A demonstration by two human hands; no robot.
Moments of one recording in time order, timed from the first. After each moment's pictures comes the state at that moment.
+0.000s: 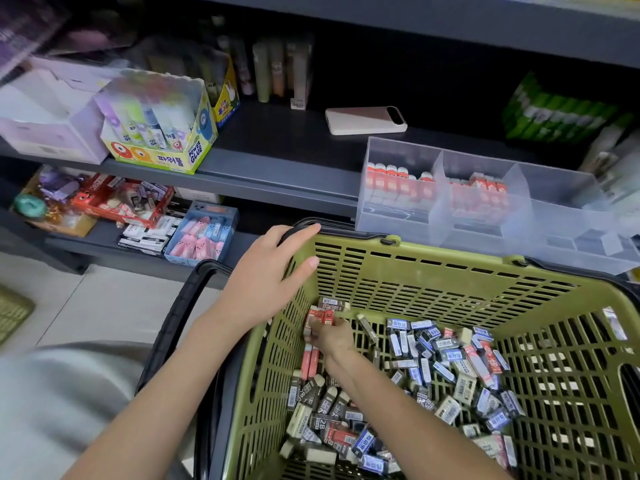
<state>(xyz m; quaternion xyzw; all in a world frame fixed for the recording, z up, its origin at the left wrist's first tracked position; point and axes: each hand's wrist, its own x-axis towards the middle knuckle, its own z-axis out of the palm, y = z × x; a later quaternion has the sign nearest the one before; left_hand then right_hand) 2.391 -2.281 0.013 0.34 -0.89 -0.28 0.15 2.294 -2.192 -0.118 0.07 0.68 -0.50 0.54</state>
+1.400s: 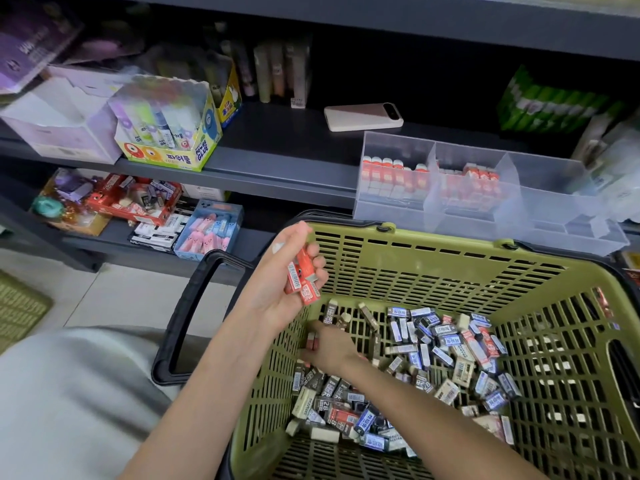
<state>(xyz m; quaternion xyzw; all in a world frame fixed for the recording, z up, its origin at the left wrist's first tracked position) 2.376 -2.243 0.031 0.30 -0.22 -0.88 0.29 2.295 -2.161 -0.137 -0.50 0.76 -0.09 0.40</state>
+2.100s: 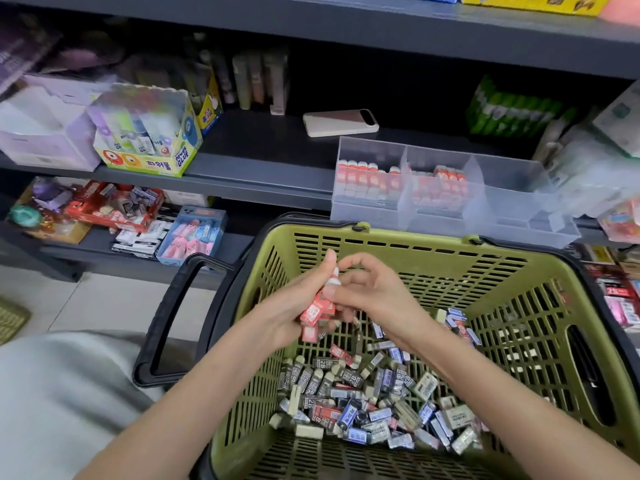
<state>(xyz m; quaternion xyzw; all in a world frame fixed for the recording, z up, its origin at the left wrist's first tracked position) 2.356 -2.215 0.021 0.37 -0.45 -0.82 -0.01 2.236 -2.126 0.034 -0.34 0.58 -0.51 0.53</state>
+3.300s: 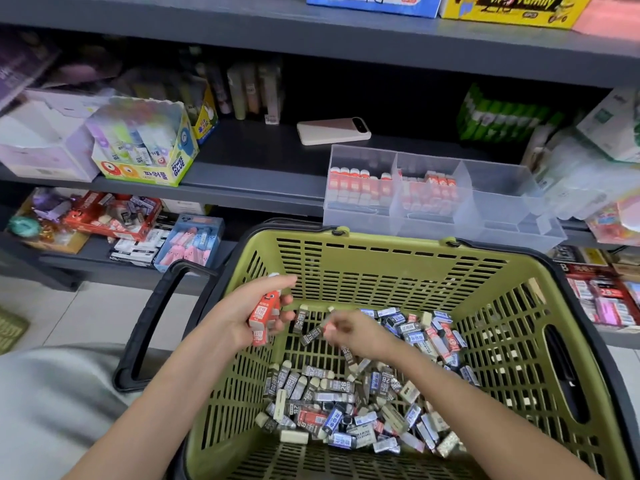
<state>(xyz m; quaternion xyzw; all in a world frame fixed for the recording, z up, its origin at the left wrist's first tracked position) 2.391 -2.239 0.021 0.47 -0.36 -0.80 0.08 2.225 -2.124 -0.063 -0.48 0.72 -0.19 0.46</state>
